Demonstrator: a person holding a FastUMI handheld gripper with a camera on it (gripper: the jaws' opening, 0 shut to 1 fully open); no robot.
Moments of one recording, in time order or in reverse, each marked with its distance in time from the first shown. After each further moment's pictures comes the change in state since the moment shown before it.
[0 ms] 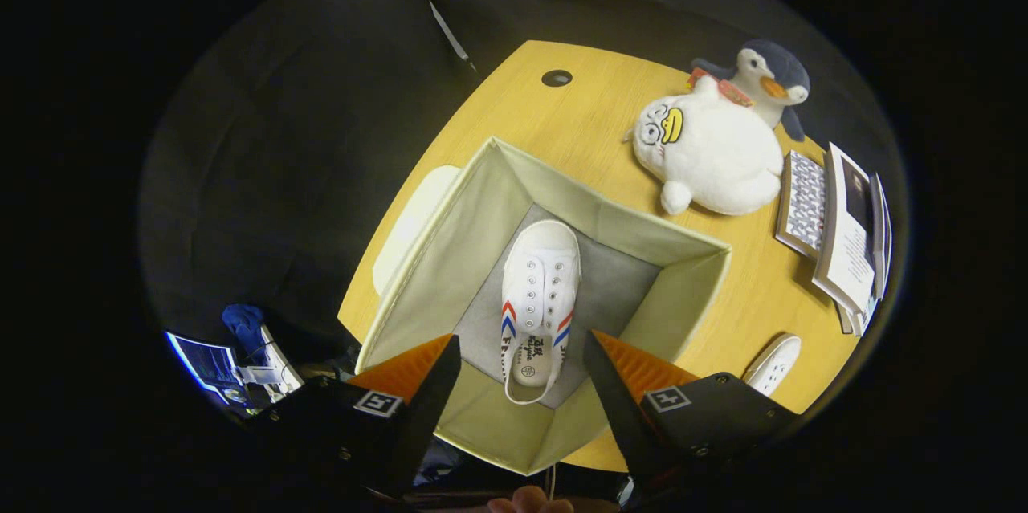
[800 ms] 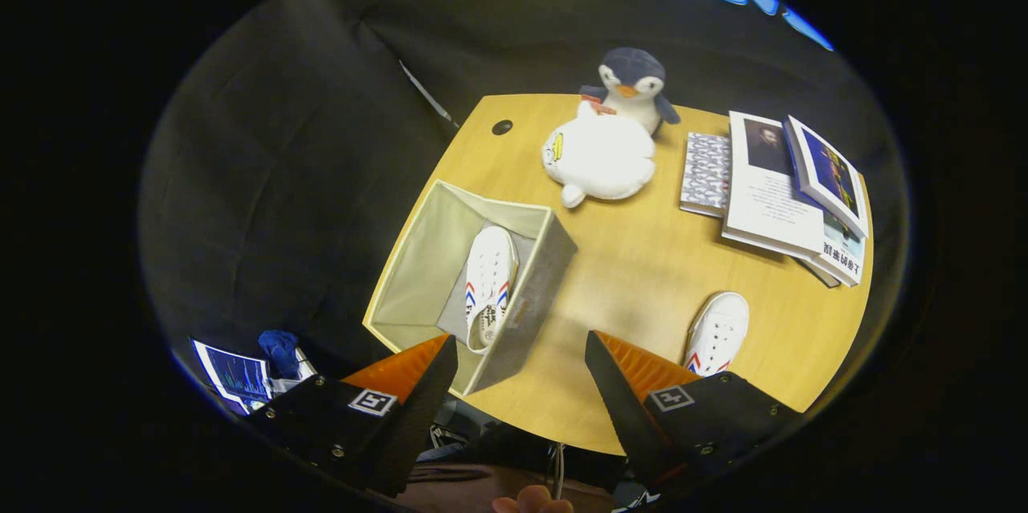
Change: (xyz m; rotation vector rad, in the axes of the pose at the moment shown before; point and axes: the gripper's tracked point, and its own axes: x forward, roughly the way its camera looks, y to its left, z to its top) arm -0.116 -0.108 -0.063 0.163 -0.154 0.055
